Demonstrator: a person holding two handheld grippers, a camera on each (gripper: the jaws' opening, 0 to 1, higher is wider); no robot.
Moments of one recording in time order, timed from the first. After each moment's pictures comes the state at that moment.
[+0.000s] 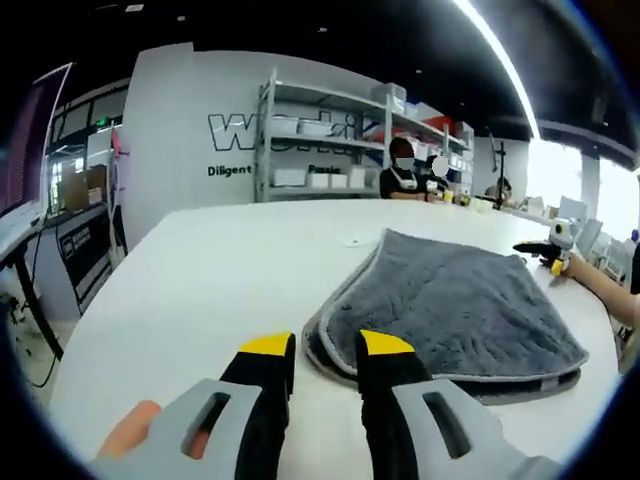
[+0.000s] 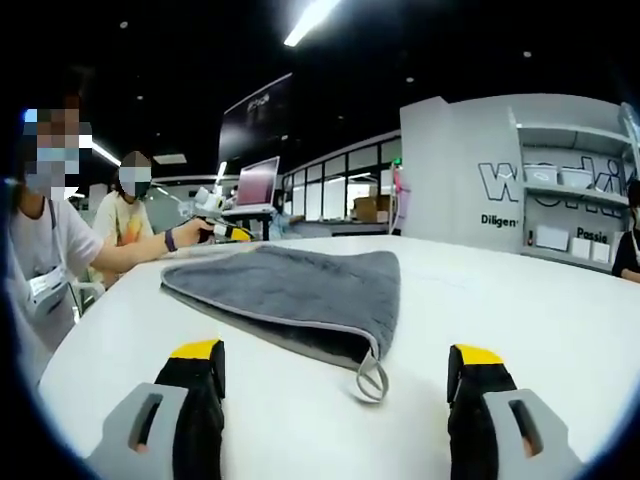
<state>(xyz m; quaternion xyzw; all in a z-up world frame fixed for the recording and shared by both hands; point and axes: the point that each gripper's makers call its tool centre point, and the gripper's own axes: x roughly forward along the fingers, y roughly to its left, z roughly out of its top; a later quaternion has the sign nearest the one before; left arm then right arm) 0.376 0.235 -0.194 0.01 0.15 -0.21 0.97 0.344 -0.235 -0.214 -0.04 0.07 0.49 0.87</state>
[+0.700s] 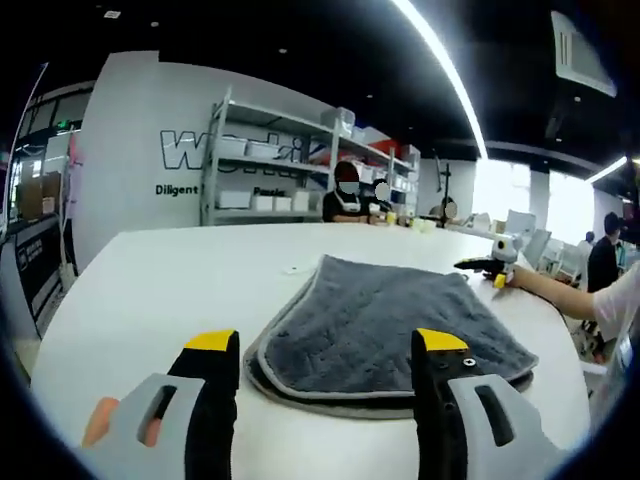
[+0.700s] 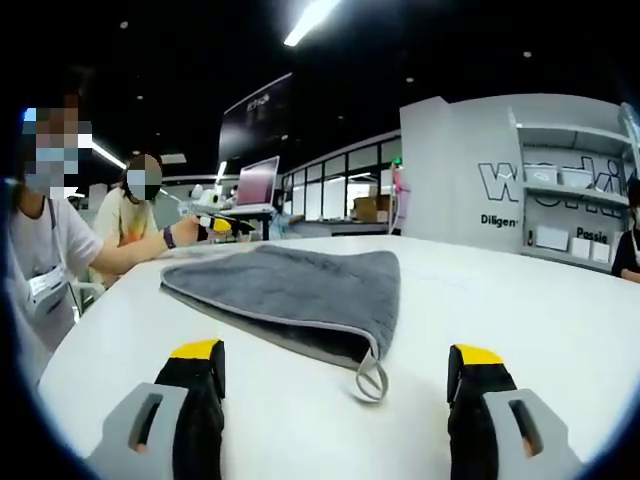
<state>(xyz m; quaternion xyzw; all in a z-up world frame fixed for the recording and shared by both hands) 0.366 0.204 -0.168 -0.02 0.11 -0.33 0.94 0.348 -0.239 -0.213 -0.04 0.07 0.49 0.87</state>
